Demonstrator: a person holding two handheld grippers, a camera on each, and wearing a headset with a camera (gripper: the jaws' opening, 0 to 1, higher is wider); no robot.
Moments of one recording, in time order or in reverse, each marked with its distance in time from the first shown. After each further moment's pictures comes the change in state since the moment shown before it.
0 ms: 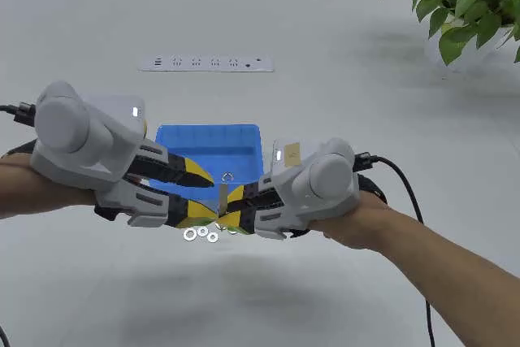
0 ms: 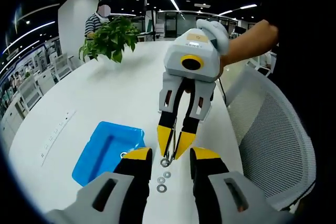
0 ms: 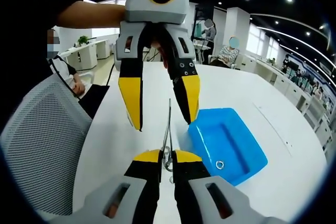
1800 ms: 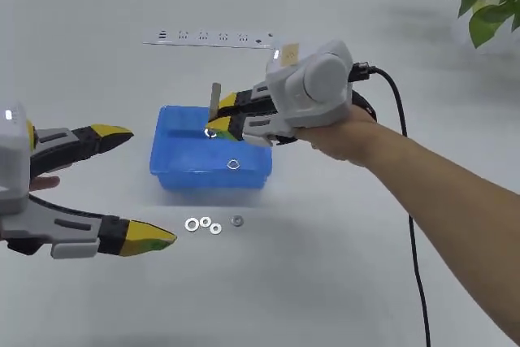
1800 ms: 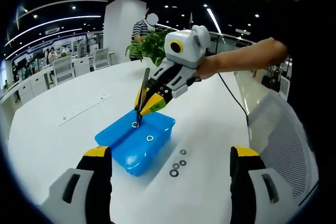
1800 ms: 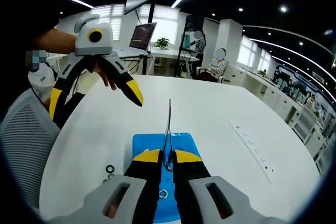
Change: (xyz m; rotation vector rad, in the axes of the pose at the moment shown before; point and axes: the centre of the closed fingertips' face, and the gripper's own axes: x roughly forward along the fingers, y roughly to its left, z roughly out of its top) left arm -0.047 0.028 -0.032 -0.230 -0.157 0.253; right arm 0.023 -0.105 0.035 -0.037 -0.080 -0.084
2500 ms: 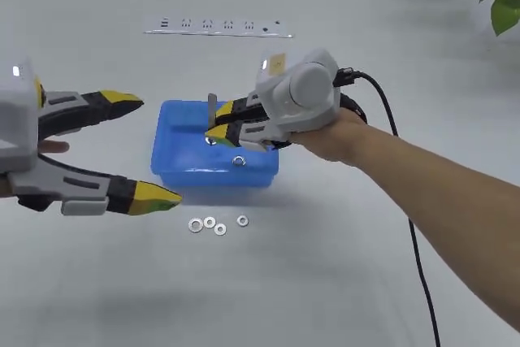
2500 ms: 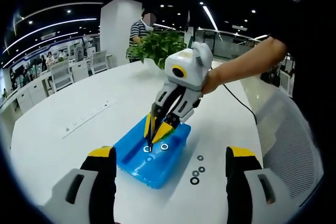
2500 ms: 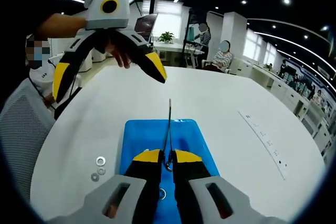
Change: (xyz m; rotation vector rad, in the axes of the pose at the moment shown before) left arm 0.019 0.041 0.018 0.052 0.009 -0.010; right arm 0.028 0.000 -0.029 0.020 0.036 0.059
